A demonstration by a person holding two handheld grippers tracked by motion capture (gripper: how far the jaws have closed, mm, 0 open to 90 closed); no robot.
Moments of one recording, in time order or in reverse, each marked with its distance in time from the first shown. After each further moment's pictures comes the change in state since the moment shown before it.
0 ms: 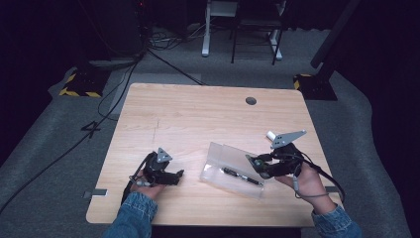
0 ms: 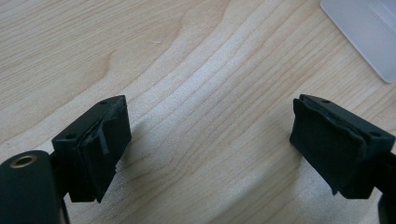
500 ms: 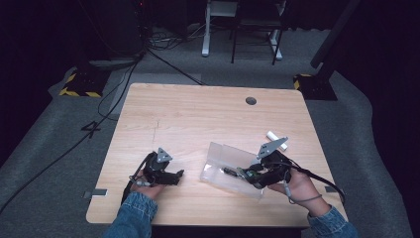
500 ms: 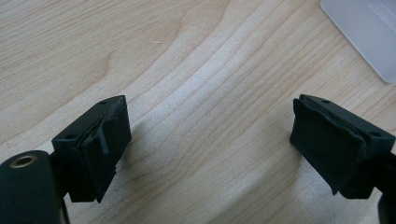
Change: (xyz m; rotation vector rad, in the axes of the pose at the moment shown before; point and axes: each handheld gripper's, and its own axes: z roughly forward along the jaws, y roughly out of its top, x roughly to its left) left arm 0.000 0.000 0.000 0.000 0.000 0.000; right arm 0.019 0.001 0.029 0.134 0.069 -0.070
